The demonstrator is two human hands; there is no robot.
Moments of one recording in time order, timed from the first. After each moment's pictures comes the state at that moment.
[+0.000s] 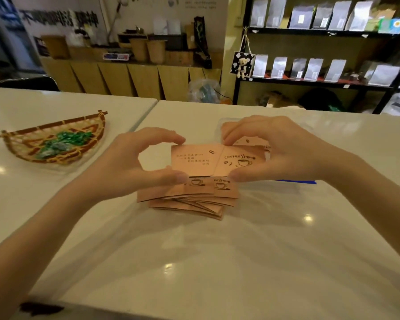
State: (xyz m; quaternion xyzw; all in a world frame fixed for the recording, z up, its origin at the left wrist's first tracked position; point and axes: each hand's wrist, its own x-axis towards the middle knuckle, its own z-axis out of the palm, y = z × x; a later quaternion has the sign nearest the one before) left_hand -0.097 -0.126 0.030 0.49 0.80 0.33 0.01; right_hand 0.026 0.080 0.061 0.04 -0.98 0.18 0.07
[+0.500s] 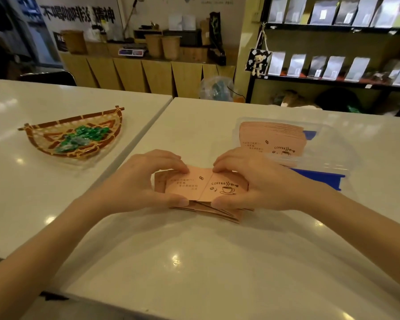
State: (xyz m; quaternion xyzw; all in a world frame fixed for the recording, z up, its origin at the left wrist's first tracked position) left_hand -0.116 -0.145 -0.003 0.51 0.82 0.25 0.04; right_hand -0.004 0.052 0.016 0.07 -0.99 0.15 -0.01
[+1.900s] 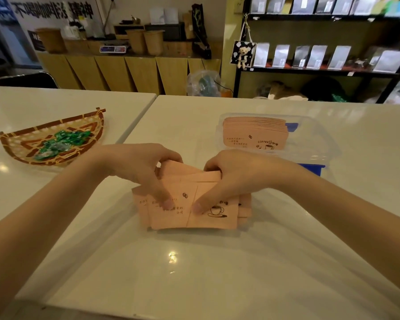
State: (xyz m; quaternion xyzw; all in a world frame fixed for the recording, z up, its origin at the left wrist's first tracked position) left_hand -0.139 -0.096 0.031 0.47 0.81 0.10 0.34; right_hand -0.012 0.048 0.033 -0.05 -0.96 0.24 -0.16
